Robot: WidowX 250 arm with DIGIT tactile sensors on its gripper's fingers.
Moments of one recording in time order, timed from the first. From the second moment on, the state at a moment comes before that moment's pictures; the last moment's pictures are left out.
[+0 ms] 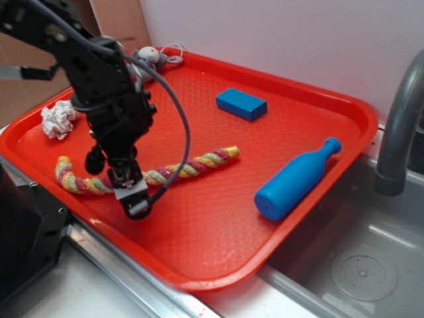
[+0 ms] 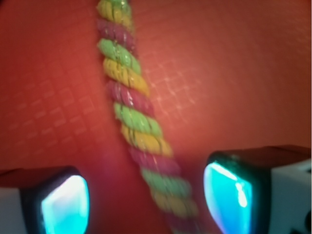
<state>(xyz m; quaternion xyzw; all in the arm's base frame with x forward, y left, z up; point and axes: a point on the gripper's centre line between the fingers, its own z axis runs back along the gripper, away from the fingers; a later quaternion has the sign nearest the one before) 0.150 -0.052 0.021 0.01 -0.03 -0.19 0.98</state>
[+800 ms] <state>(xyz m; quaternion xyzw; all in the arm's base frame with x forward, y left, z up) 0.117 -0.063 0.019 -0.02 -0.01 -0.18 0.98</state>
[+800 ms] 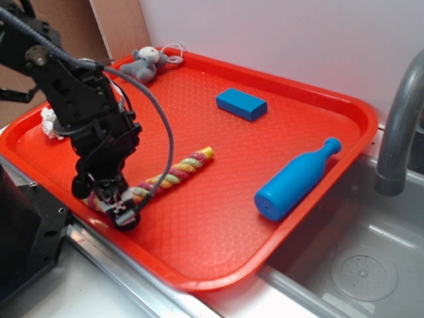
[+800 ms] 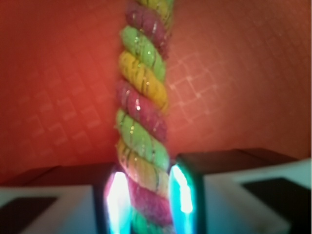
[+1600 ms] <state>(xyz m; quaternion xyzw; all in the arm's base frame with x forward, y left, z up) 0.206 -0.010 0.186 0.03 0.03 0.09 0.99</state>
